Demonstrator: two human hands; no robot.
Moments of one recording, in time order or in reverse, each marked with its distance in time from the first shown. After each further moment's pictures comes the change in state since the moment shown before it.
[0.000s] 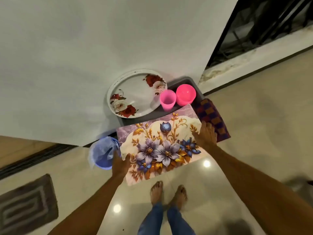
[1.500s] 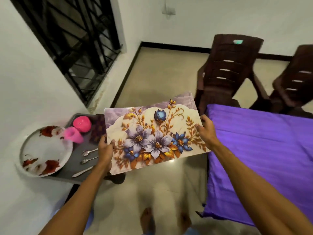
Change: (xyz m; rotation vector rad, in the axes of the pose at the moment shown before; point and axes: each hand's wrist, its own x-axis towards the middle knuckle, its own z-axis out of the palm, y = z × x) left_hand -0.366 0.236 0.027 0.114 -0.642 0.552; right_hand -0.545 0.230 -0.084 0.987 0.900 0.446
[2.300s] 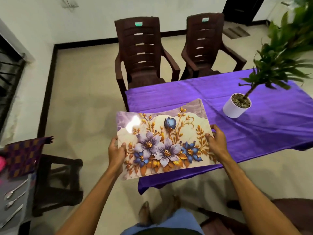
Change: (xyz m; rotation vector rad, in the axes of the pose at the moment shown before) left_hand -0.210 -0.024 0.285 0.067 -0.476 0.043; right_hand -0.187 0.199 -0.315 -0.039 0.480 0.275
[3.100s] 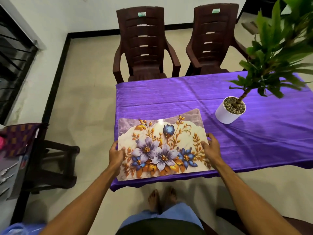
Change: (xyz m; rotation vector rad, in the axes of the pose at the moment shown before) left_hand -0.023 -0.057 0.114 0.086 0.104 -0.145; right_hand 0.075 0.099 -0.052 0.012 -0.173 0.133
